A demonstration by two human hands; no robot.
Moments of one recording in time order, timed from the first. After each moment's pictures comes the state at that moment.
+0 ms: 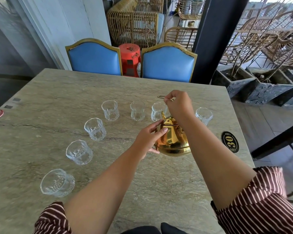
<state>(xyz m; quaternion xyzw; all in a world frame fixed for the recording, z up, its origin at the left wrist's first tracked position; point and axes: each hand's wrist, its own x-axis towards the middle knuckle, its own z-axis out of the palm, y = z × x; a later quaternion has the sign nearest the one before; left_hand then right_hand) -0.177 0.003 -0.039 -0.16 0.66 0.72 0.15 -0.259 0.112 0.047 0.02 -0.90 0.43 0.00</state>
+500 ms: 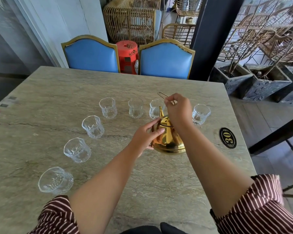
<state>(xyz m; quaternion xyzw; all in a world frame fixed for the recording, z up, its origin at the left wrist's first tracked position) -0.173 0.000 -0.047 -0.13 0.70 0.69 0.13 -0.233 0.116 0.030 -0.04 -0.86 0.50 0.05</state>
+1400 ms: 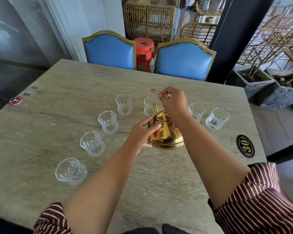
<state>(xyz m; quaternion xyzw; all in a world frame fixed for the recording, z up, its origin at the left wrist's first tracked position) -0.165 -0.051 -0.044 -0.20 0.66 0.72 0.07 -0.243 0.055 0.042 0.06 -0.87 0.49 -0.01</state>
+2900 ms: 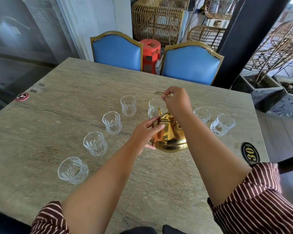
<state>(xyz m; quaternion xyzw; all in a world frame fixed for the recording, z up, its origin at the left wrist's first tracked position) -0.171 -0.056 -0.039 -0.22 0.64 0.73 0.09 -0.256 0.042 0.052 0.08 -0.90 0.43 -0.02</state>
